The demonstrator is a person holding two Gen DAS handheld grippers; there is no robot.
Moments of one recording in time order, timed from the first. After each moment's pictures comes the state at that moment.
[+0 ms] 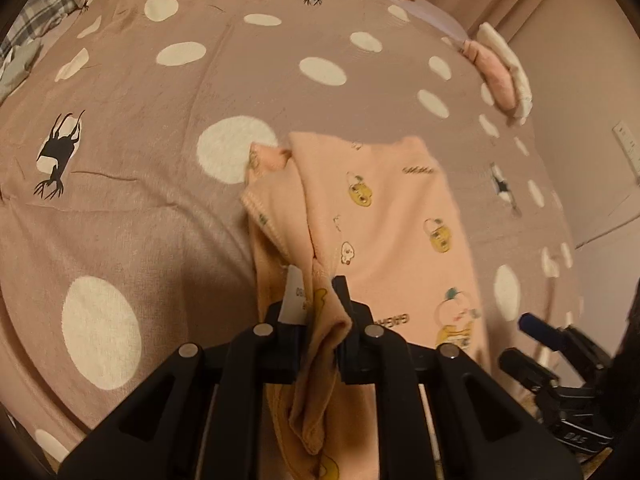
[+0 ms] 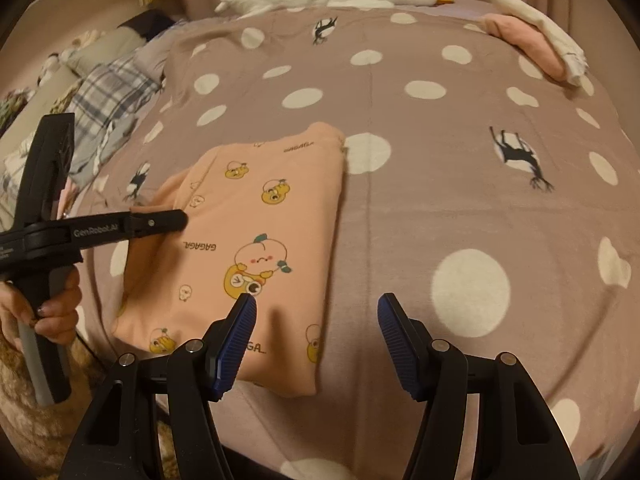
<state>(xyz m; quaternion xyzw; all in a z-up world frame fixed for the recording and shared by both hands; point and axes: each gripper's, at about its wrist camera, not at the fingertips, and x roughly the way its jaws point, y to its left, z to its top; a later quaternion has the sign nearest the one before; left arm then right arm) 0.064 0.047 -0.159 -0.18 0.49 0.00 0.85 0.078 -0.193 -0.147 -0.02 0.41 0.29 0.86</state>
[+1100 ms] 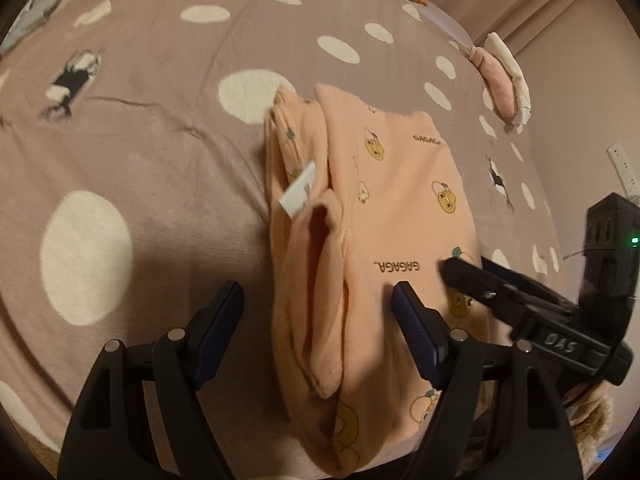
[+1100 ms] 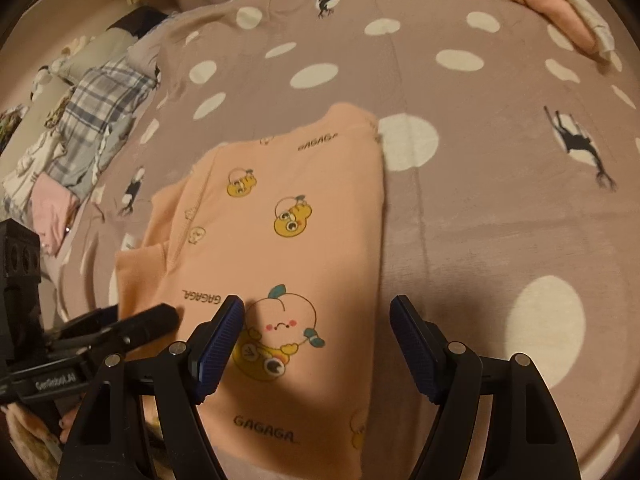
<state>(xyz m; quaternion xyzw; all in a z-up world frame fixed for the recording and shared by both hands) 0.032 0.052 -0.177 -0.25 0.49 -0.01 0.84 0.119 -0.149 -0.167 0.02 0.45 0.31 0.84</state>
